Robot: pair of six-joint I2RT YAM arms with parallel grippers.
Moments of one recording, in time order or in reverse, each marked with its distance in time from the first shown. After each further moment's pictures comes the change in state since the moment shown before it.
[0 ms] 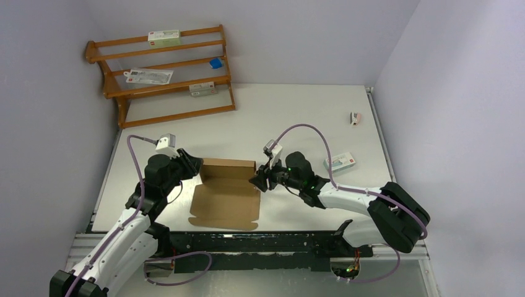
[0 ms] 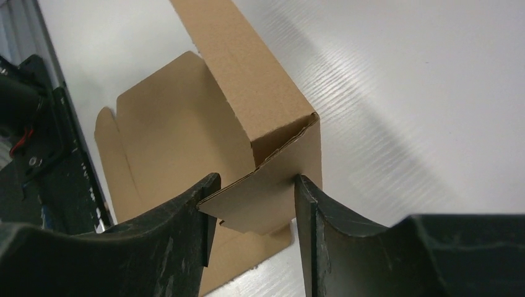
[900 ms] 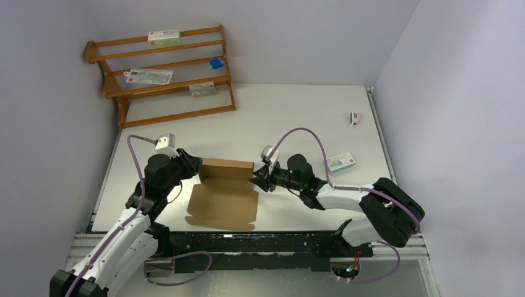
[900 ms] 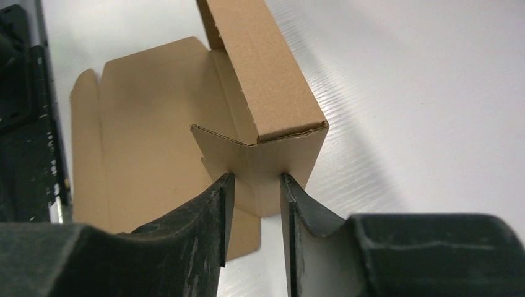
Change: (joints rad) left arm 0.002 0.003 0.001 0.002 -0.019 0.014; right arm -0.024 0.055 -0.044 0.146 -0.136 -0.209
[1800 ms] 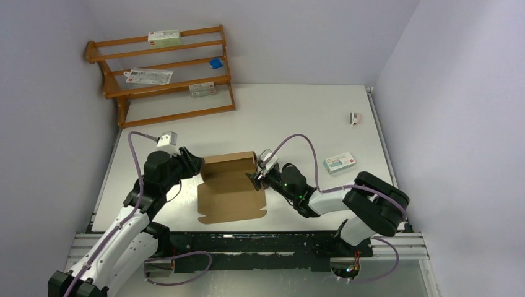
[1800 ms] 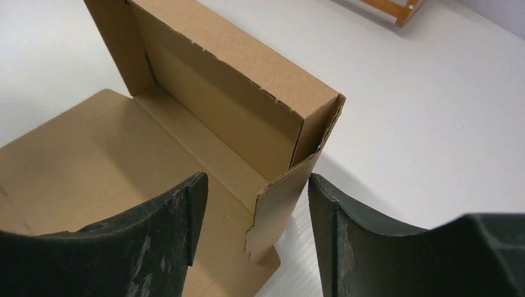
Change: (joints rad) left arm 0.000 0.009 0.047 -0.069 0.039 0.019; right arm 0.153 0.156 -0.053 0.356 0.485 -0.080
